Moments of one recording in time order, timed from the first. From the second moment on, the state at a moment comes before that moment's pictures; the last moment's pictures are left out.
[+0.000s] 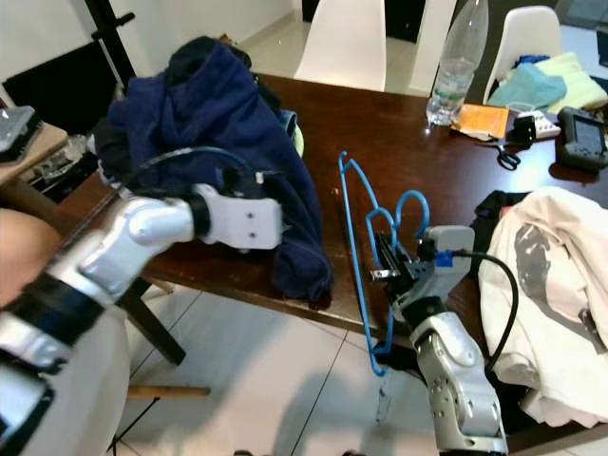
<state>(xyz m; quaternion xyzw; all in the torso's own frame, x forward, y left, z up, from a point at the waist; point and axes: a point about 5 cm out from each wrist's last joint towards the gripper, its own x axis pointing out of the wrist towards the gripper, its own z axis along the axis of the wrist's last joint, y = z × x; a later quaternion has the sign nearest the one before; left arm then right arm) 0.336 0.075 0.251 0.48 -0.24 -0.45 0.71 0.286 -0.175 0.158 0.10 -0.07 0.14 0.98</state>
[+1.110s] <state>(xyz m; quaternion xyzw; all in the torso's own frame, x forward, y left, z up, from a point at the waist) 0.323 0.023 0.186 0.53 -0.19 -0.68 0.47 0.277 -0.184 0.157 0.10 -0.07 0.11 0.99</state>
